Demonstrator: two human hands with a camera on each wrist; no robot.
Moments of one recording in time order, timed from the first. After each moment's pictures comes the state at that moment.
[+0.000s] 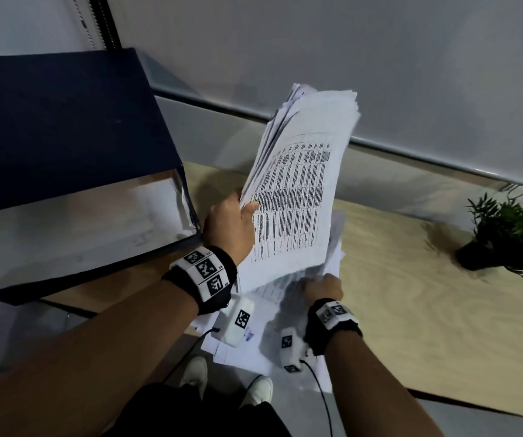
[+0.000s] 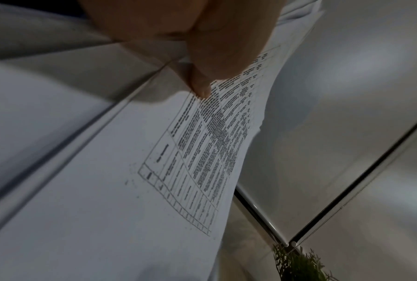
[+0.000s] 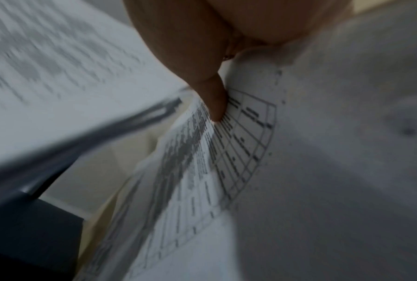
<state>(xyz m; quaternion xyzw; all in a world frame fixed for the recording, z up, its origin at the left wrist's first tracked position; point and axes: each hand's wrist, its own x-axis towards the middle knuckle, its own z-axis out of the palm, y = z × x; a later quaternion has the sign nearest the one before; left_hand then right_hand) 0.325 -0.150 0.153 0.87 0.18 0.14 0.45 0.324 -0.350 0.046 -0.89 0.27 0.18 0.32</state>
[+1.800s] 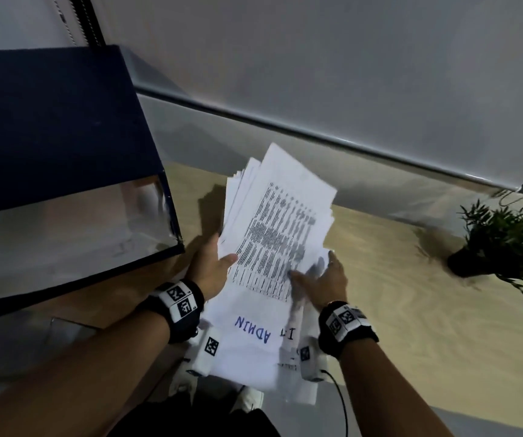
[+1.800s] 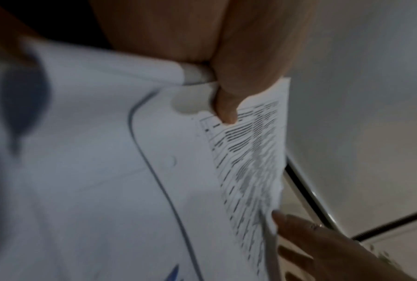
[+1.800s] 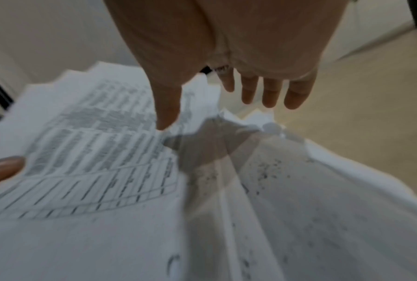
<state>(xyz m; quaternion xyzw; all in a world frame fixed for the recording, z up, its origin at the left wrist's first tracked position) 0.310 -0.142 0.071 0.83 0.16 0.01 0.53 0.350 -0.379 0.057 -0.90 0.16 0.13 0.38</state>
